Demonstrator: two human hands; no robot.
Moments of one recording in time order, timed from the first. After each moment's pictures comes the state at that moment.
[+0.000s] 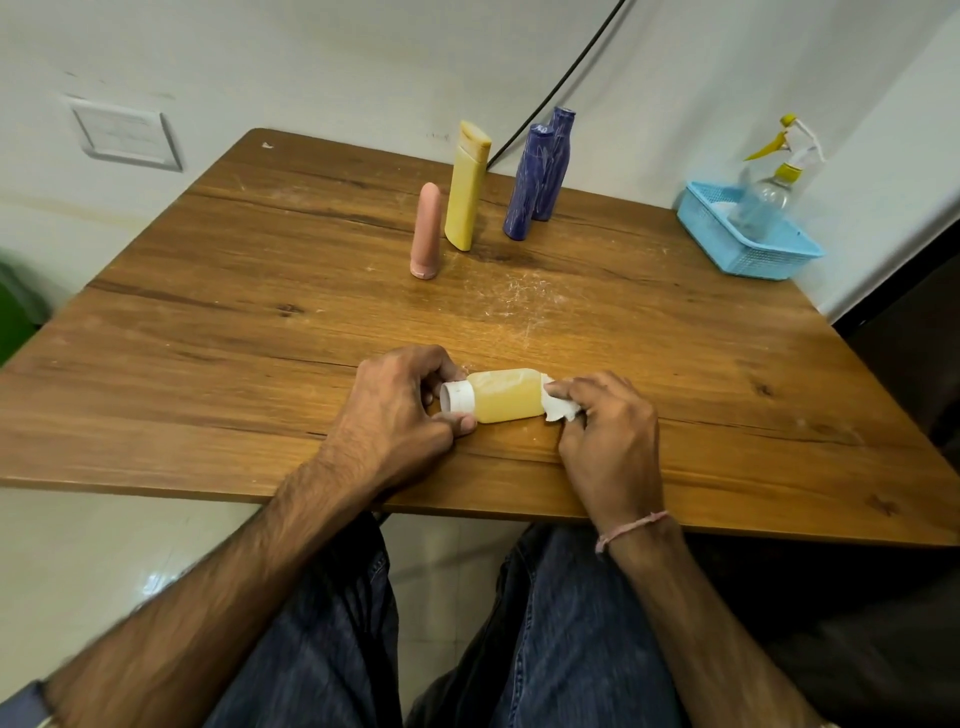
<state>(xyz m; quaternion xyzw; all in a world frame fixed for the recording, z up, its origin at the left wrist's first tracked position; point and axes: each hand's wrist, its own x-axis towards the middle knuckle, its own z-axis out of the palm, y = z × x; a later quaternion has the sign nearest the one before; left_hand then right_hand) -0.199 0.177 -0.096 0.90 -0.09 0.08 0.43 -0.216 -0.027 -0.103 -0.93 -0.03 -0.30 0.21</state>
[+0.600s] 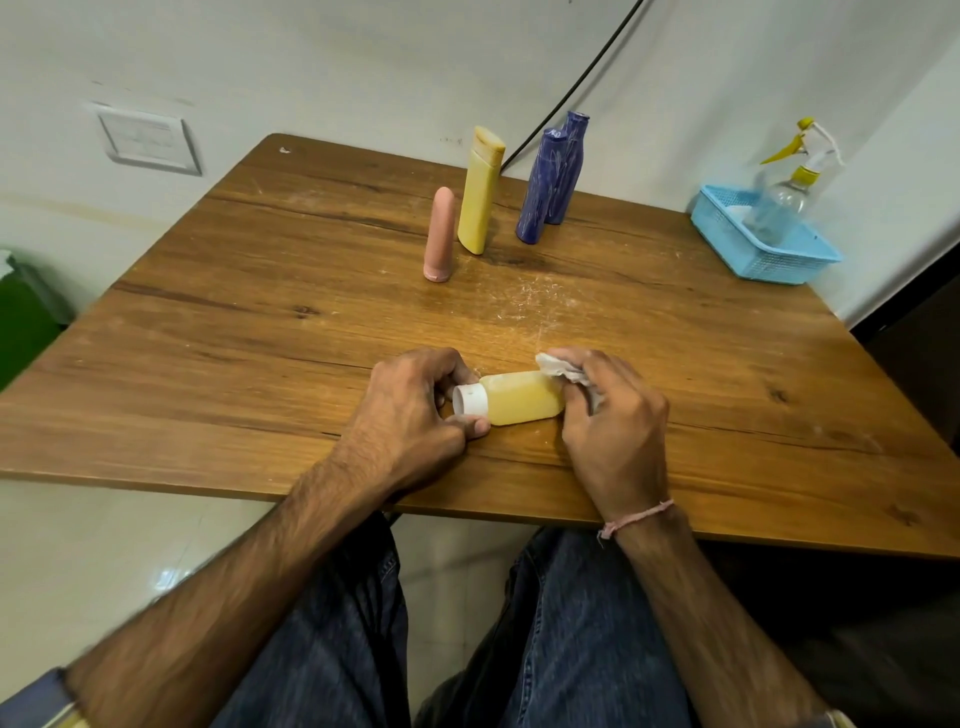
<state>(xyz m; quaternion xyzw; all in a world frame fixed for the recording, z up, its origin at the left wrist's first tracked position) -0.200 0.178 -0.095 0.89 -0.09 0.08 0.43 -0.206 -0.019 -0.093 -0.90 -0.11 -0.33 0.25</state>
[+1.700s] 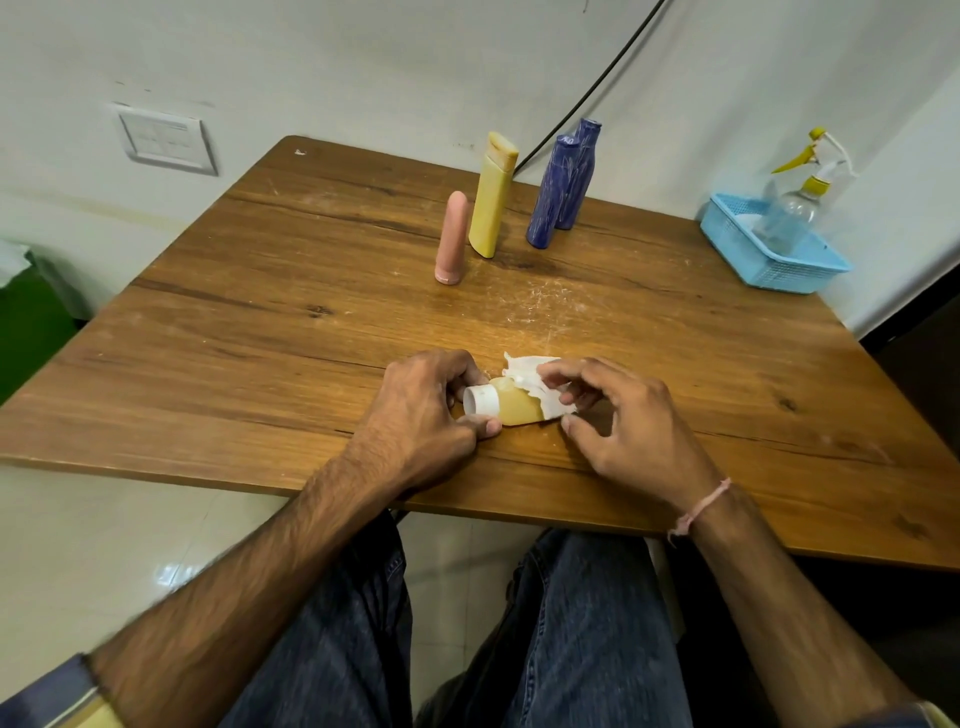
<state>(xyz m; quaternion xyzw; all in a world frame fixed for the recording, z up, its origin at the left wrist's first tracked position) -0.200 0.178 -0.096 0.90 -0.09 0.07 0.43 -0.203 -0.046 -0.067 -0.94 -0.21 -0.08 0.26</state>
